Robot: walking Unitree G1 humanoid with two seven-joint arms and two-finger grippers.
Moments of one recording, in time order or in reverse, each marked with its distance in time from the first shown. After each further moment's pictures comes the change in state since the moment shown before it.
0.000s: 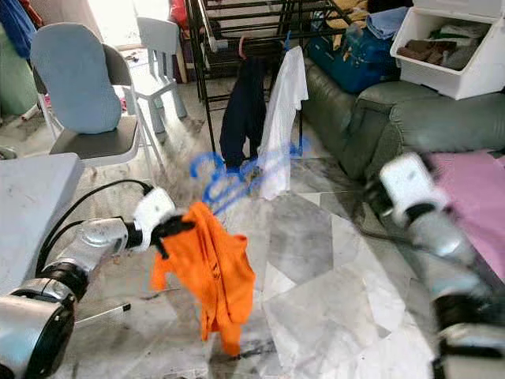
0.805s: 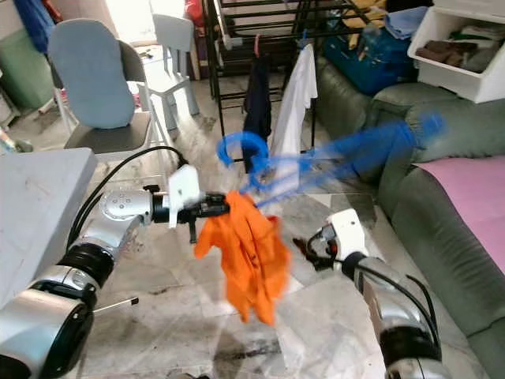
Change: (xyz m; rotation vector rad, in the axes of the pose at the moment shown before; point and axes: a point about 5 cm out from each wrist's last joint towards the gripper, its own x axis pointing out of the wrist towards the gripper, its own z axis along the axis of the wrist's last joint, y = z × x) left arm 0.016 -0.032 0.080 0.435 -0.294 -0.420; right arm -0.031 0.104 -0.022 0.501 0.267 0.561
